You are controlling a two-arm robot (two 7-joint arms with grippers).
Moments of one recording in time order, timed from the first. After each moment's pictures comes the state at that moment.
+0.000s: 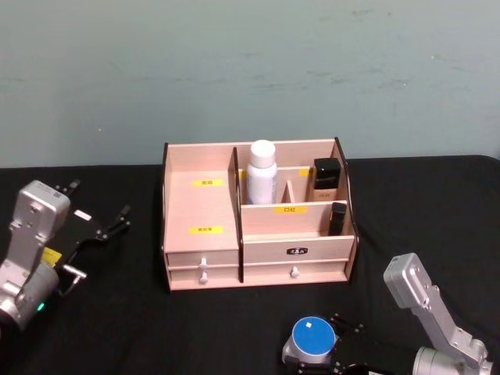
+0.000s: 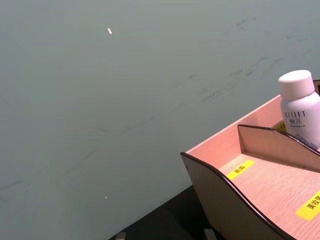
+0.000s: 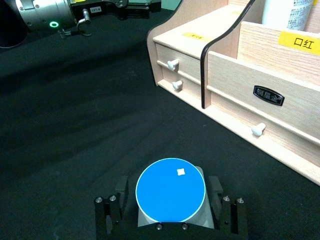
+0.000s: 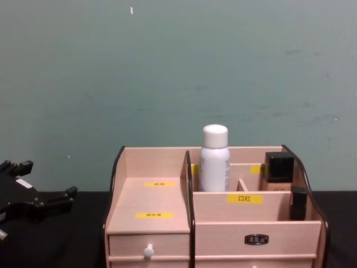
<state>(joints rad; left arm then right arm) -0.20 0.60 0.45 -1.41 -0.25 -0.12 0.03 0.03 0.64 -0.50 -1.63 0.51 0.19 0.53</state>
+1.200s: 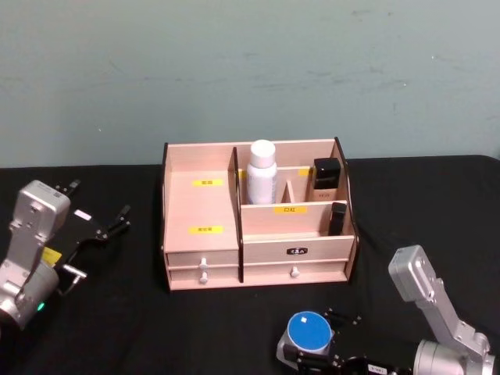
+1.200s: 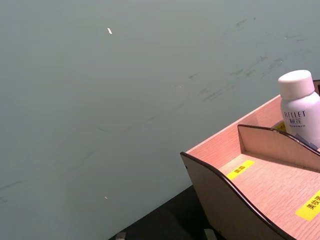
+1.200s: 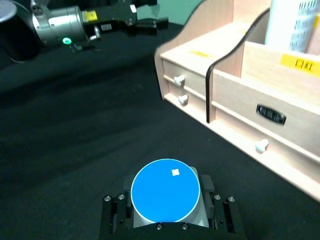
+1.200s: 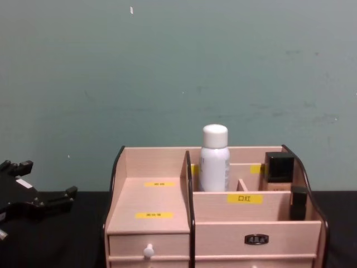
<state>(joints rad) -0.20 0.60 0.45 -1.41 -0.25 -0.12 0.03 0.03 0.64 -0.49 -1.64 0.53 0.17 0.55</state>
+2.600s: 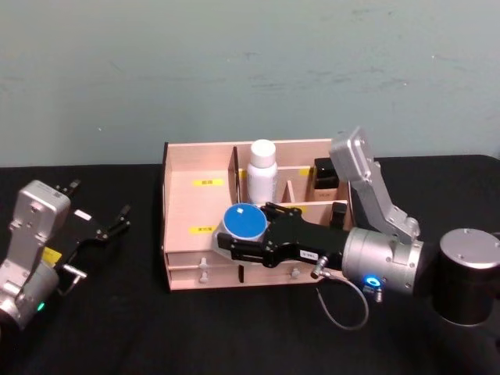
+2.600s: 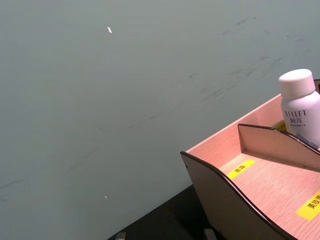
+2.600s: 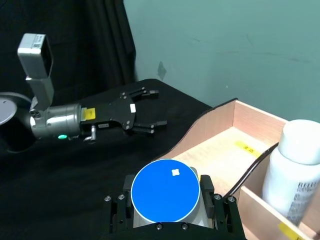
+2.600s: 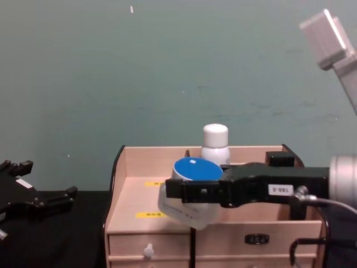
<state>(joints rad) -0.20 0.60 0.45 -1.41 -0.25 -0.12 0.03 0.39 0.47 -0.59 -1.53 0.57 0.25 0.54</state>
